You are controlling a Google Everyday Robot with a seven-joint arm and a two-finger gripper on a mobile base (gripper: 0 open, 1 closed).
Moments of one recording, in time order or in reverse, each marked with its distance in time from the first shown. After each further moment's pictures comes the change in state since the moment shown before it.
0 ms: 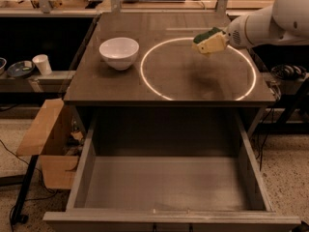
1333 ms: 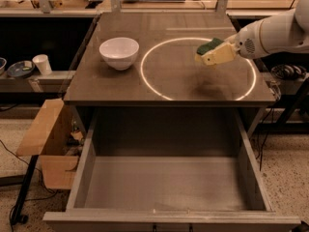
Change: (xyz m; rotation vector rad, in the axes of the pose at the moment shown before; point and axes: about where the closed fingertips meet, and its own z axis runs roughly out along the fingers) arm 0.028 0.032 -0.039 -0.147 0.026 -0.013
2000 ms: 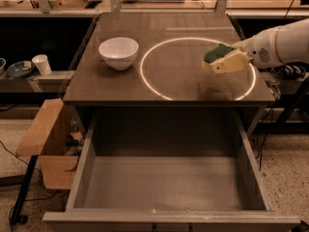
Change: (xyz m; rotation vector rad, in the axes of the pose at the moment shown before) arm 0.019 0.016 -0.027 -0.051 -0.034 -0.033
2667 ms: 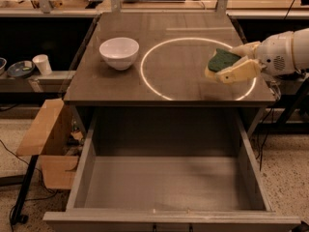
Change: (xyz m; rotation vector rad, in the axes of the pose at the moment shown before) arm 0.010 0.030 -0.024 -0.186 -0.069 -0.103
